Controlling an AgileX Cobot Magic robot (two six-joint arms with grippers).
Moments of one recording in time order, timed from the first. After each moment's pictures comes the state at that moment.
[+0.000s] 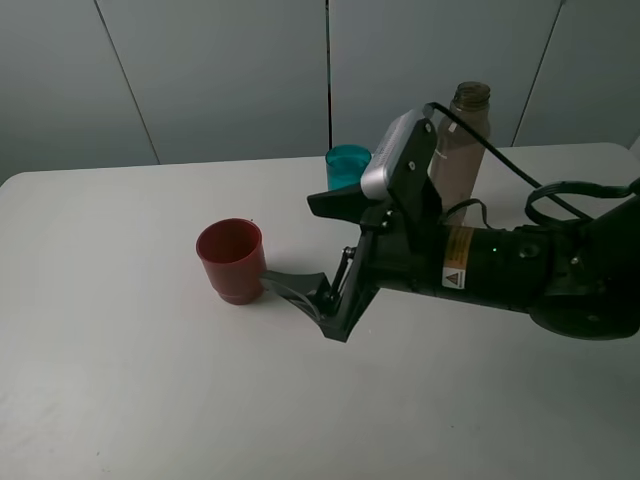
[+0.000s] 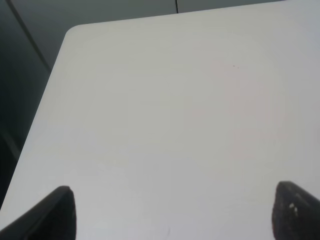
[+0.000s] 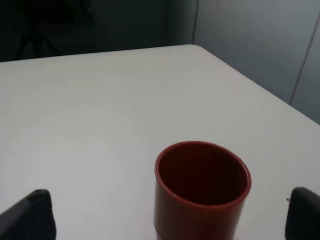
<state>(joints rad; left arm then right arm) 0.14 0.00 -0.51 0.01 1.09 0.12 0.65 1.76 -0.46 -0.56 -1.02 0.13</state>
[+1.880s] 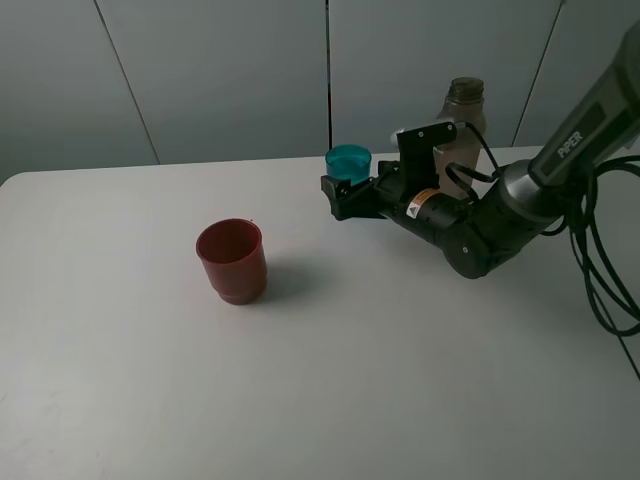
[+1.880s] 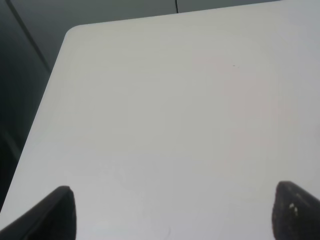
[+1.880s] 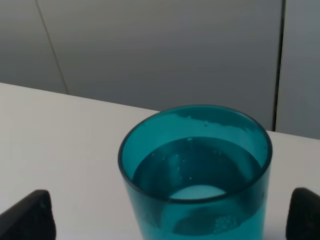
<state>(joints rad) 0.14 0.00 -0.51 0.01 1.09 0.12 0.45 2.25 -0.90 -0.11 -1.02 0.17</state>
